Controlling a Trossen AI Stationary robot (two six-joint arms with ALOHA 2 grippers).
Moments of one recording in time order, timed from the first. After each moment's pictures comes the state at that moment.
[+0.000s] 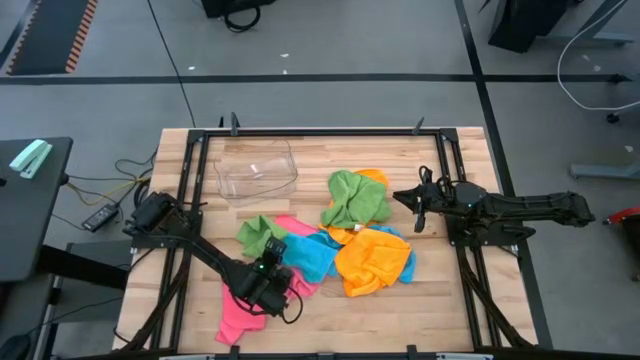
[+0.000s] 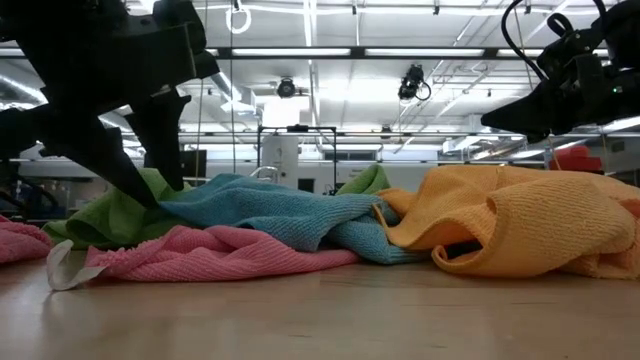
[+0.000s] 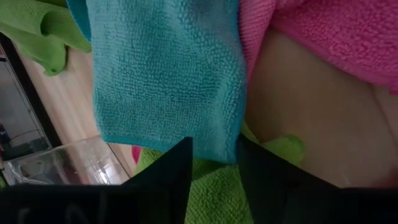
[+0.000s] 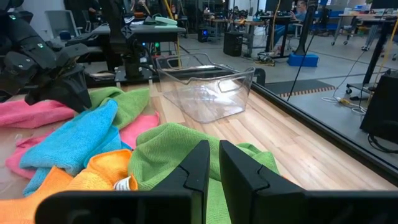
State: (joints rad) left arm -0.62 1.88 1.20 -0.91 -0.66 -0.09; right arm -0.06 0.22 0.01 0.11 0.22 0.02
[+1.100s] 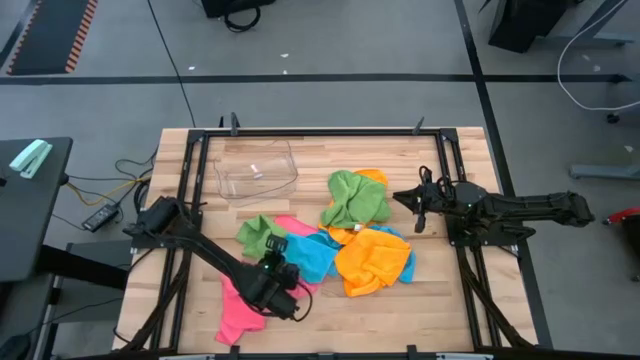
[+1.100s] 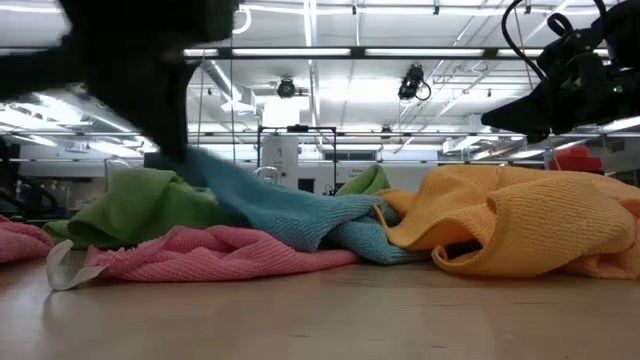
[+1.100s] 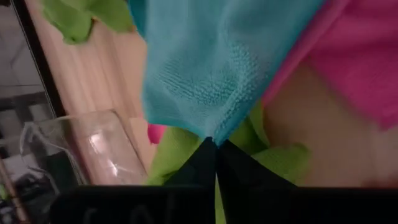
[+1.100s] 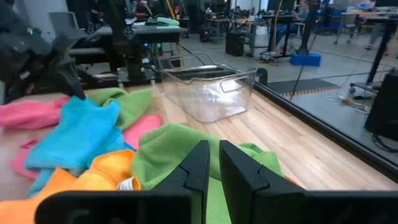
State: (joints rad) left arm -0.59 1.95 1.47 -1.19 -0.63 -0.30; right arm -0.06 0.22 0.01 0.12 0.20 0.03
